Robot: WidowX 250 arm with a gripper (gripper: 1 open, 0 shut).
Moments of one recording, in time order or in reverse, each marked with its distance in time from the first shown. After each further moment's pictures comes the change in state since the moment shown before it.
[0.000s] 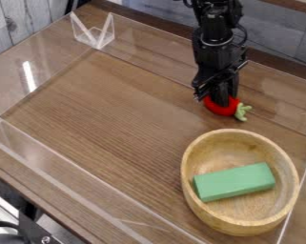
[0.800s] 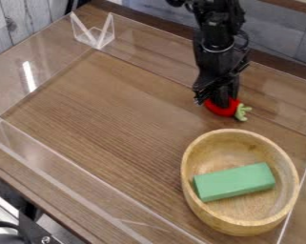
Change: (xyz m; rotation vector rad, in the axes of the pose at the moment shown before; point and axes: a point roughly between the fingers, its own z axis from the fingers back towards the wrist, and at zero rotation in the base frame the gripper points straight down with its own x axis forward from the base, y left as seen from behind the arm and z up) arm 0.002 0.002 -0.008 -0.030 -0.053 -0.019
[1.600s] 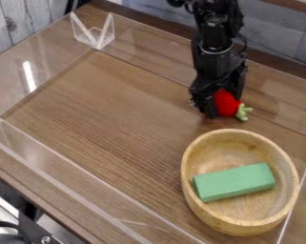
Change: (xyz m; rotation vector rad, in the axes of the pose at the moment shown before) arm 0.000 0.011 0.003 0.077 0.030 -0.025
